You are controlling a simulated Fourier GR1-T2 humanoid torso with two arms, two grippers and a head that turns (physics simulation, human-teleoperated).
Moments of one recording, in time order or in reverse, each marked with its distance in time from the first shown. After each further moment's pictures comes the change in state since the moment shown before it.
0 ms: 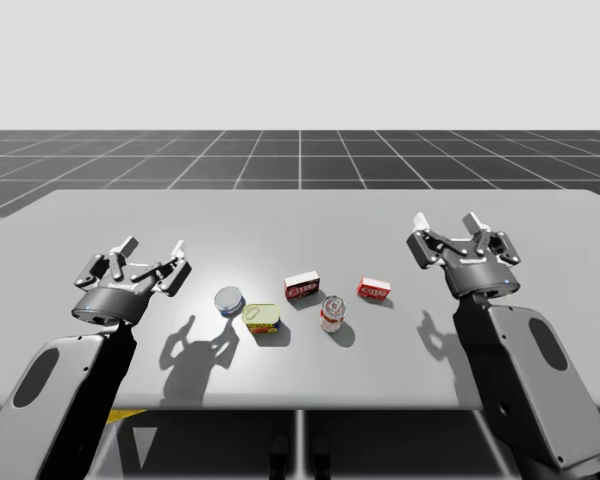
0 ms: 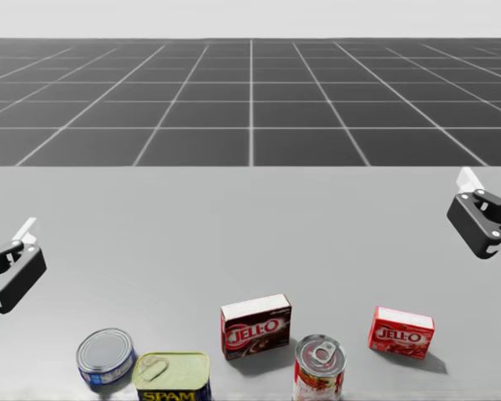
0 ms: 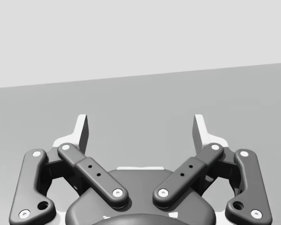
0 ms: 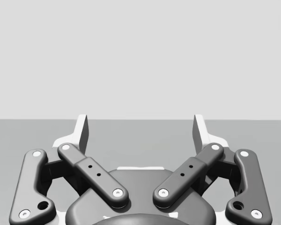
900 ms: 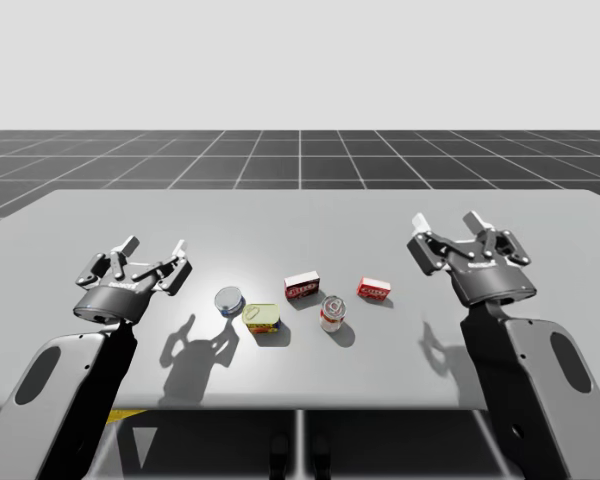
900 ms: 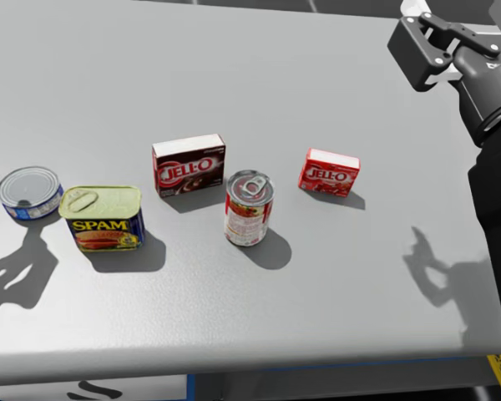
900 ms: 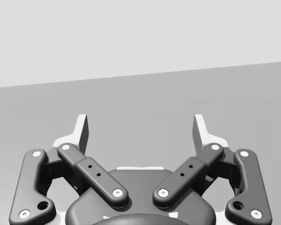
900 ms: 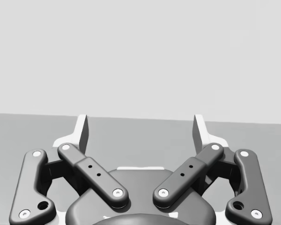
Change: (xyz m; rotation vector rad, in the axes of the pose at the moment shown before) left arm 0.000 0.000 -0.002 -0.004 0.004 -0.001; right arm 0.020 0.008 0.015 0.066 0.012 -0.004
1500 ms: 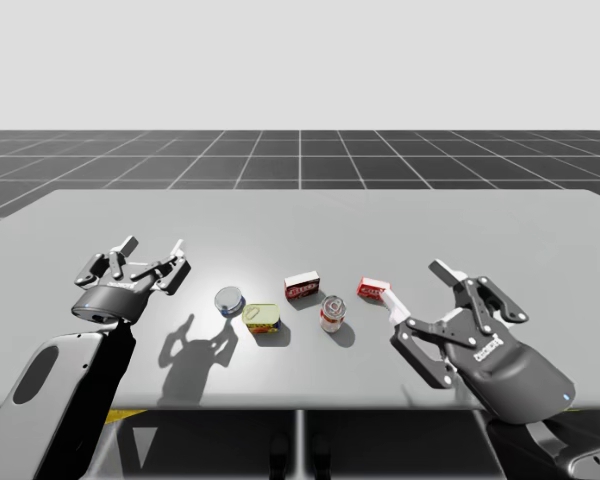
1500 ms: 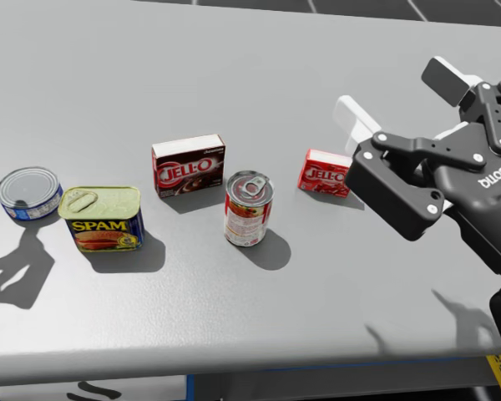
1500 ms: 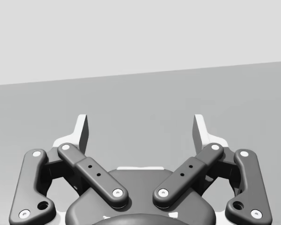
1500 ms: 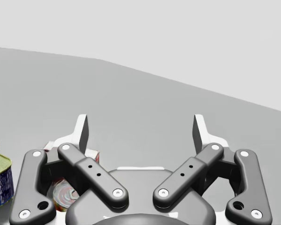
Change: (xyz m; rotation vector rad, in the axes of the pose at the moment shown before) left arm 0.000 0.003 -0.001 0.002 0.006 0.007; right arm 0.008 0.040 0.095 0.427 0.055 0.026
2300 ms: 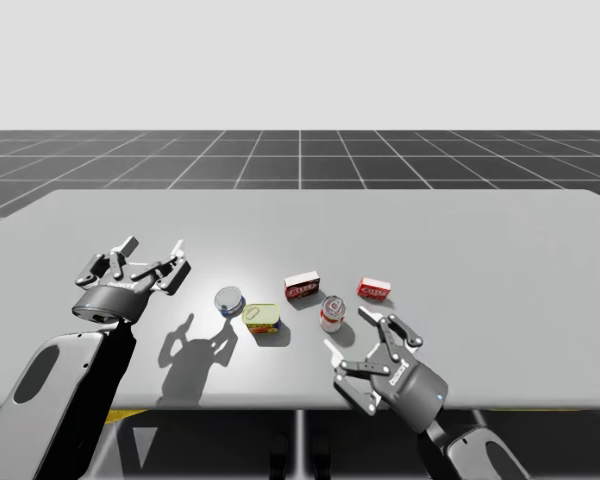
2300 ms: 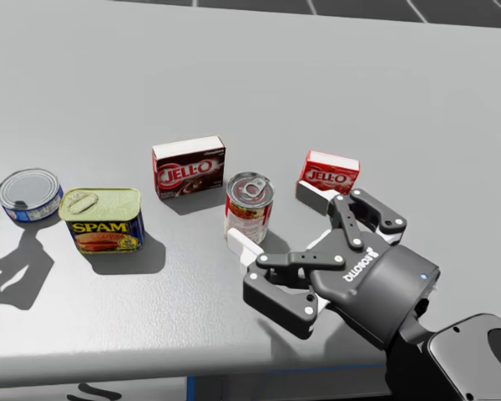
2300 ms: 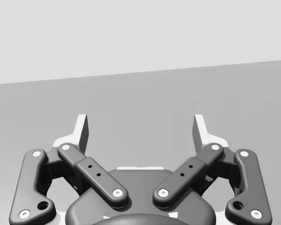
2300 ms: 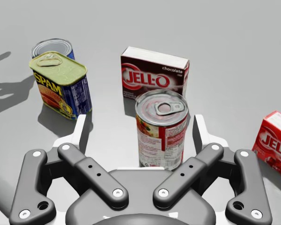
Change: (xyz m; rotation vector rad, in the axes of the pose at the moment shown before) left arm -0.001 0.000 0.000 0.001 0.003 -0.001; right arm -0.081 0.056 -0.013 0.212 0.252 -0.127
